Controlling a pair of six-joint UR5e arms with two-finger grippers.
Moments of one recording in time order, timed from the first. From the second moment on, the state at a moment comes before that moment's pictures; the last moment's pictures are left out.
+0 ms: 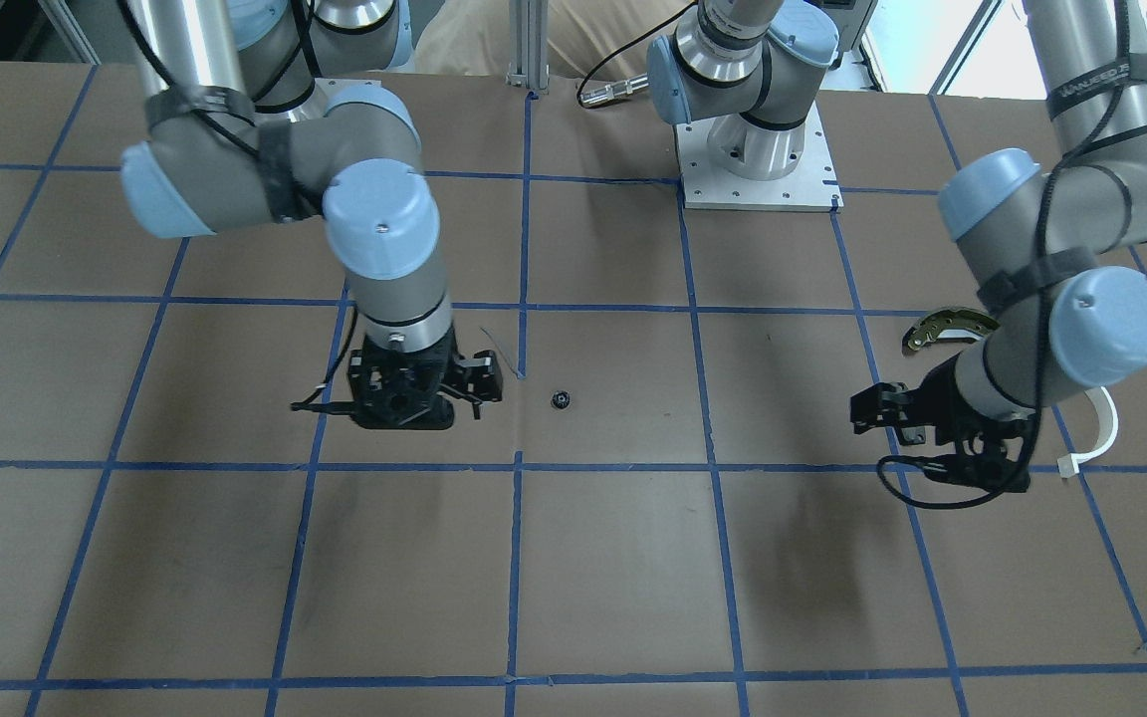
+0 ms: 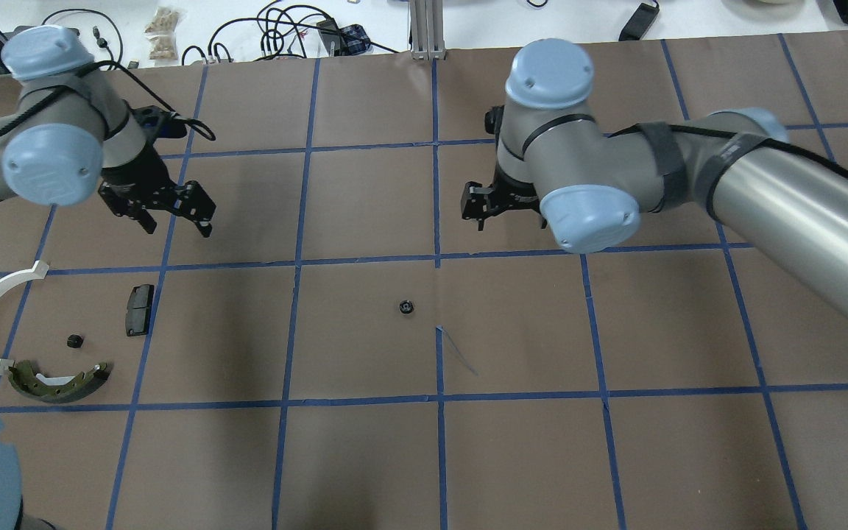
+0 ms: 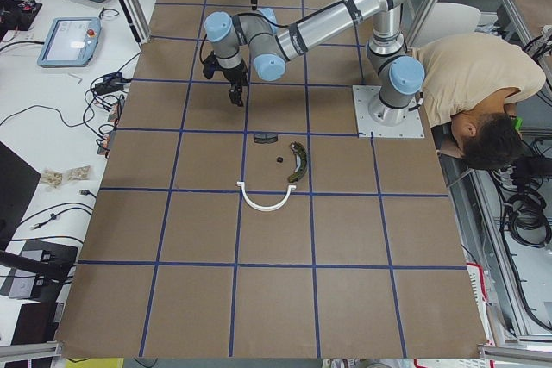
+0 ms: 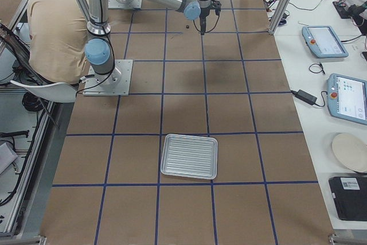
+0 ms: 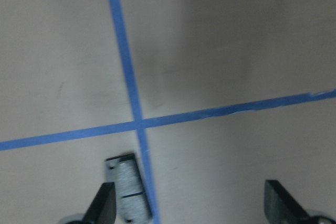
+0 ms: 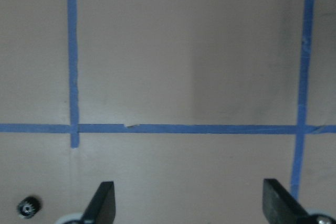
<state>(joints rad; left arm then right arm) -1.39 -1.89 -1.71 -1.25 1.58 0.31 1.73 -1.28 1.75 -2.09 -1.55 0.12</state>
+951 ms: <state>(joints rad) -1.86 -1.98 -1.77 -1.01 1.51 -0.15 1.61 -1.32 1.42 -1.64 -1.56 -0.03</state>
